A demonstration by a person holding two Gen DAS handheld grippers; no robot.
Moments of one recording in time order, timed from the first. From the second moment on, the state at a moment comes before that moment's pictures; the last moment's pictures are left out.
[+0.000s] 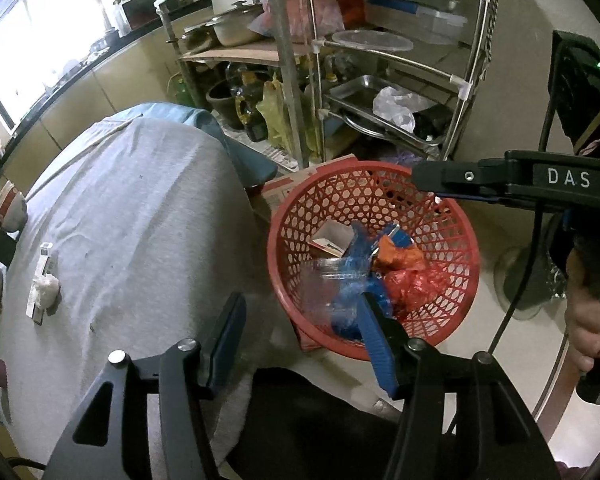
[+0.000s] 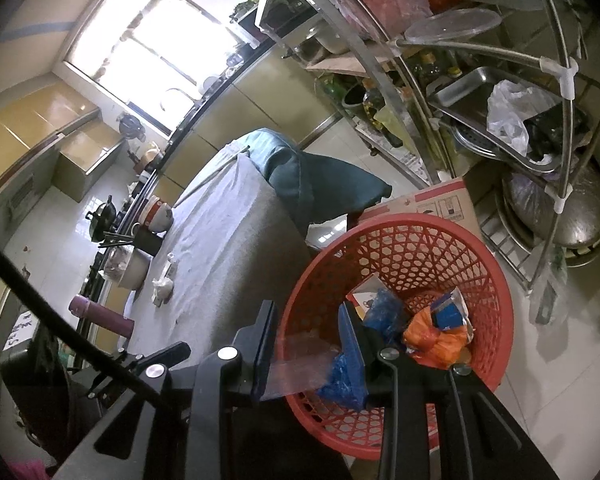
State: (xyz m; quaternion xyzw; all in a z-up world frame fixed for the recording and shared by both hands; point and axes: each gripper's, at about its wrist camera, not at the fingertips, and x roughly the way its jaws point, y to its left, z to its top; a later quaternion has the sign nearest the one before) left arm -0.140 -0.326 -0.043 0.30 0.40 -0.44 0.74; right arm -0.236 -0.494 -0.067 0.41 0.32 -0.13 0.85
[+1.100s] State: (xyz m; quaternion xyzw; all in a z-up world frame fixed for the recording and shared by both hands) left arm -0.020 -0.067 -0.043 0.16 0.44 -0.17 0.87; right arm -0.122 -0.364 -0.040 0.31 0.40 0.00 0.86
